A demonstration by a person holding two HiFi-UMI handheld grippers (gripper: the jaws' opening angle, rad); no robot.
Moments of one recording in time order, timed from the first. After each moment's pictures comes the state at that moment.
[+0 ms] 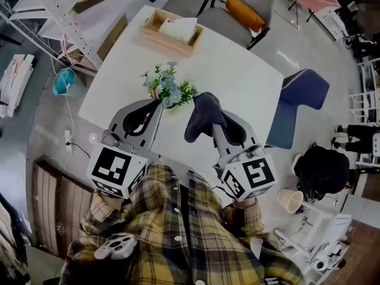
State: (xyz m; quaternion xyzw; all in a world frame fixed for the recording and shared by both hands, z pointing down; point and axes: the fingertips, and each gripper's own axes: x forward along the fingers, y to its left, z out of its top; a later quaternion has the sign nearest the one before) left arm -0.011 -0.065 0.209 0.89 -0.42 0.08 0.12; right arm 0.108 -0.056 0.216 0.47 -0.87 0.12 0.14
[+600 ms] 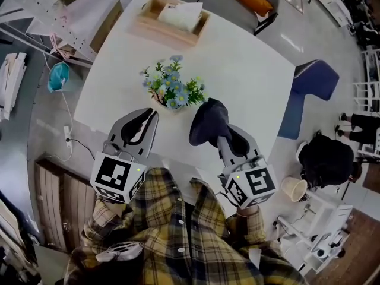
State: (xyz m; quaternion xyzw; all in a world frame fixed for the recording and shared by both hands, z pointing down) left arm -0.032 -0.073 0.300 0.88 -0.41 0.12 0.19; right arm 0.120 -0.047 0.303 0.49 -0.82 0.20 0.19
